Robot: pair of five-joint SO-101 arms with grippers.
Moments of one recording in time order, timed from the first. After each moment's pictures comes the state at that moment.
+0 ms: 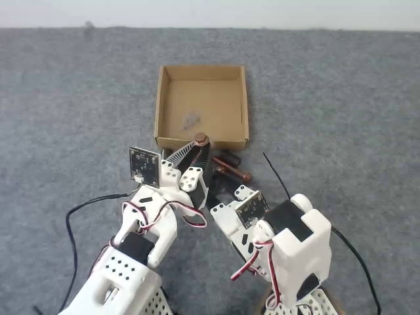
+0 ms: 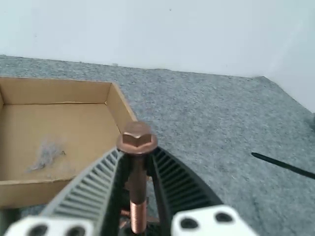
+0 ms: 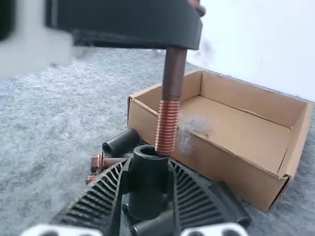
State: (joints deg) left arm 21.7 -70.4 92.8 5.4 23.1; right arm -39.6 19.8 91.1 -94.6 3.8
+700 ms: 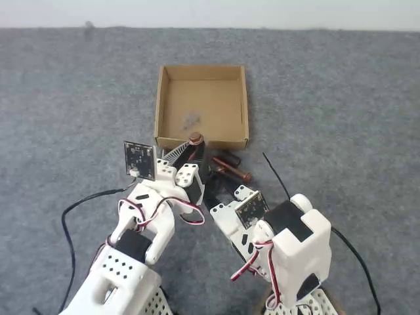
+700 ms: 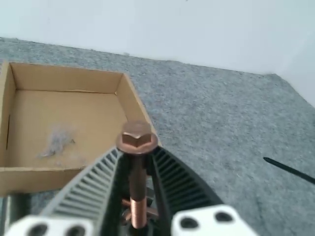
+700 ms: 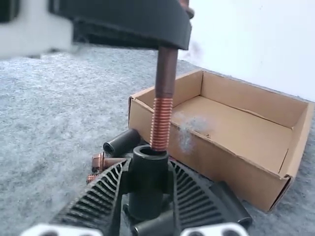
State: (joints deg) left arm 19.9 -70.4 89.7 11.6 25.3; right arm -39.6 19.8 91.1 -94.6 3.8
